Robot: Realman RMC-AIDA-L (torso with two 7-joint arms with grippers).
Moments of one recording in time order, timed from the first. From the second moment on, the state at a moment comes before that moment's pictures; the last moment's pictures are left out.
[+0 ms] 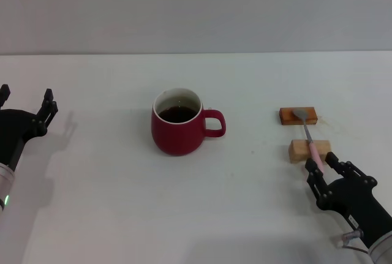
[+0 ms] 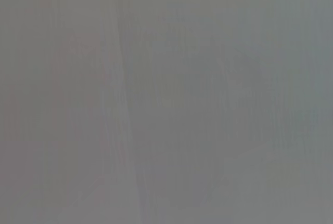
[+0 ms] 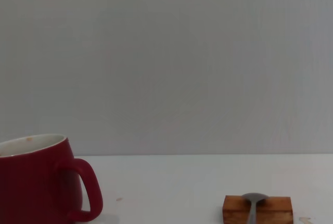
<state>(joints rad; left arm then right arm) -0.35 -2.07 -0.80 -0.23 2.16 1.11 0.07 0.22 2.09 0.39 0.37 -2.14 -1.11 0.09</state>
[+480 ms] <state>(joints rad) -0.35 -2.07 -0.80 -0.23 2.16 1.10 0.07 0.23 2.09 0.38 0.37 -2.14 -1.11 0.09</state>
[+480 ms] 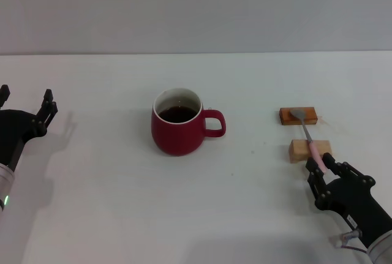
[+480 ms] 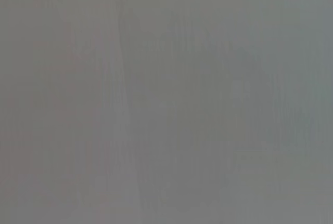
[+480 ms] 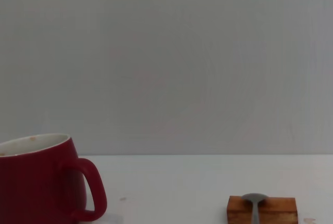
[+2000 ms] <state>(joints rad) -0.34 -2.07 -0.79 -0.23 2.16 1.11 0.07 0.23 2.09 0.38 0.37 -2.14 -1.09 0.09</state>
